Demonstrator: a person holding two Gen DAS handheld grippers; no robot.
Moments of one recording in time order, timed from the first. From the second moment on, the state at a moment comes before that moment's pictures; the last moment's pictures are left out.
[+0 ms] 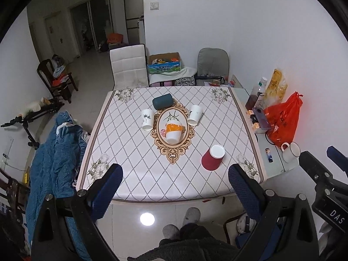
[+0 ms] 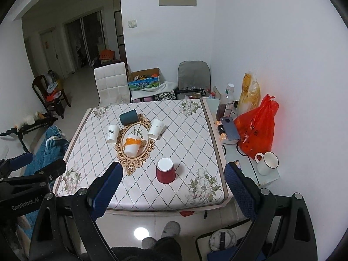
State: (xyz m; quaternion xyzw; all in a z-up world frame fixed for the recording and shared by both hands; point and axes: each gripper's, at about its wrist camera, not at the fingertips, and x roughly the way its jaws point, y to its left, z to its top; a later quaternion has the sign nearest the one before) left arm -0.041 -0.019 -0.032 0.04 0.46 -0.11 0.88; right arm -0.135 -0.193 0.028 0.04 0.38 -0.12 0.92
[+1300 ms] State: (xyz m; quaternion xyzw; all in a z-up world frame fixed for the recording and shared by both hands) left arm -0.065 -0.020 -0.015 0.05 0.44 -0.09 0.89; right arm -0.156 -0.203 0.039 0.04 0.38 -0.10 0.92
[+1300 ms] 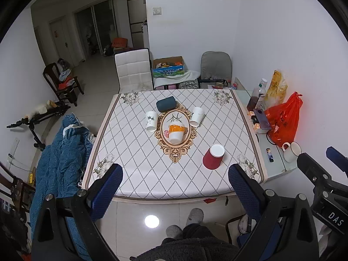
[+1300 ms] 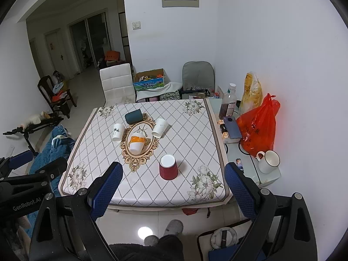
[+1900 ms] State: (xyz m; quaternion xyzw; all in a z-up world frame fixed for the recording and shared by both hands) left arm -0.066 -0.019 -0.016 0.04 0.45 -0.08 0.89; right arm -0.154 -0.200 0.033 0.04 0.38 -0.09 0.92
